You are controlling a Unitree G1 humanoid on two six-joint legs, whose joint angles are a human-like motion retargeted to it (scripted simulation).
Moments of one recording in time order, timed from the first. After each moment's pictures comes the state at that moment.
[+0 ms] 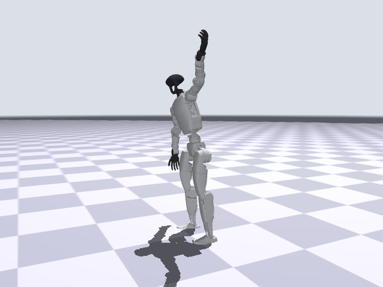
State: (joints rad) left arm -0.25 1.73 0.80 1.08 -1.47 -0.16 0.23; right arm 0.08 -0.67 0.10 1.39 0.41 0.09 -0.11; waist 0.07 0.28 0.01; left_leg -0.13 -0.03 -0.02 0.05 -0.26 -0.05; right_leg -0.05 -0.26 -0.44 0.01 -0.21 0.17
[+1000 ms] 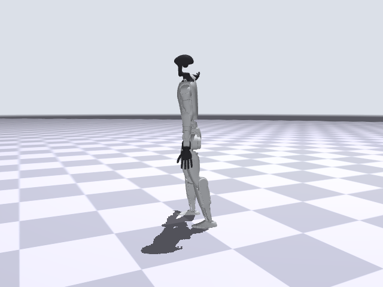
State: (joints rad) left arm 0.10 0.56 -0.14 1.34 -0.32 0.08 0.14; right arm -0.01 -1.47 -1.00 1.56 1.39 -0.04 -0.27; waist -0.20 -0.27 -0.10; left_leg -0.01 0.06 0.33 0.07 -0.38 0.06; right_leg -0.16 -0.15 -0.06 0.04 -0.15 0.25
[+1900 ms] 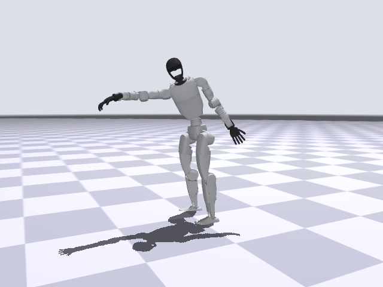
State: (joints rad) left arm -0.35 0.16 0.54 1.31 -1.15 0.04 0.16; right arm 1.15 -2.25 -1.70 1.35 -0.06 0.08 0.31; waist 0.85 0.23 0.38; left_leg -0.13 -0.03 -0.20 0.03 -0.25 -0.01; right_leg 0.03 -0.24 -0.62 0.04 -0.25 0.14
